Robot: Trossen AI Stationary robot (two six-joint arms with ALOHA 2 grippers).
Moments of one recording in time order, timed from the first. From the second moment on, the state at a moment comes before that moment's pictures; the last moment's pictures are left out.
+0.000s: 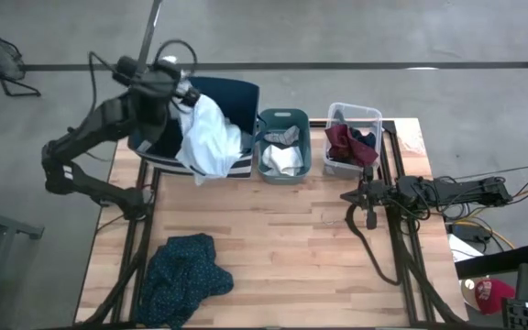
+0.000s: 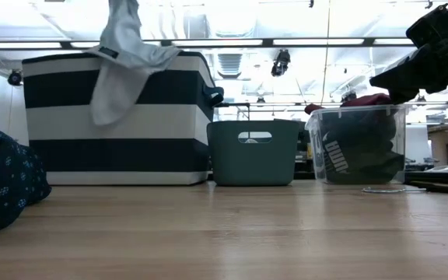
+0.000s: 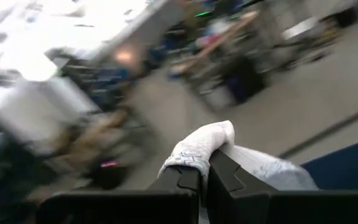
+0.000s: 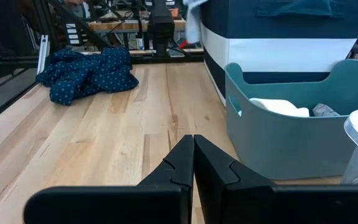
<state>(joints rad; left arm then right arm) 0.28 1.23 1.67 -0.73 -1.35 0.29 0.10 0.12 0.09 -0.14 0.16 0.08</state>
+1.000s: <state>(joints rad) 0.34 1.15 1.46 -1.05 -0.53 -0.24 0.10 0.12 0.09 -0.14 0.16 0.08</state>
